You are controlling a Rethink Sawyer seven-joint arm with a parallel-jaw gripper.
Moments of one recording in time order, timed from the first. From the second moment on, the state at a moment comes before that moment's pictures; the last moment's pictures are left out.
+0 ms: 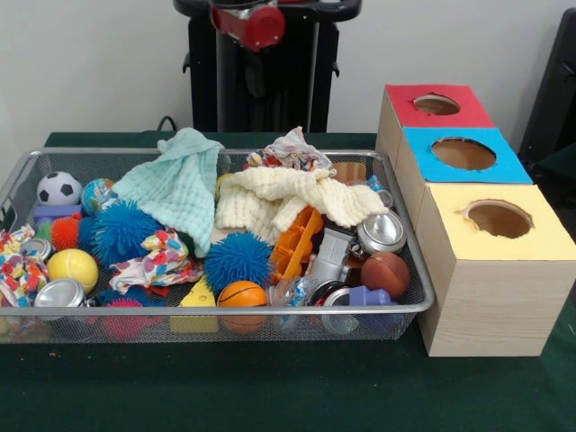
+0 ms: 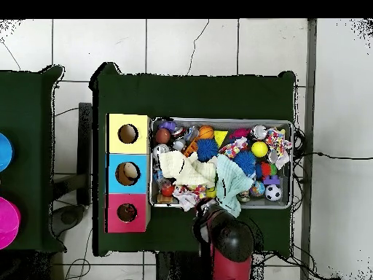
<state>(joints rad) 0.09 -0.67 -0.49 2.26 1.45 0.48 1.14</state>
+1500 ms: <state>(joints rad) -0.19 -0.84 -0.22 2.42 1.35 0.12 1.14</state>
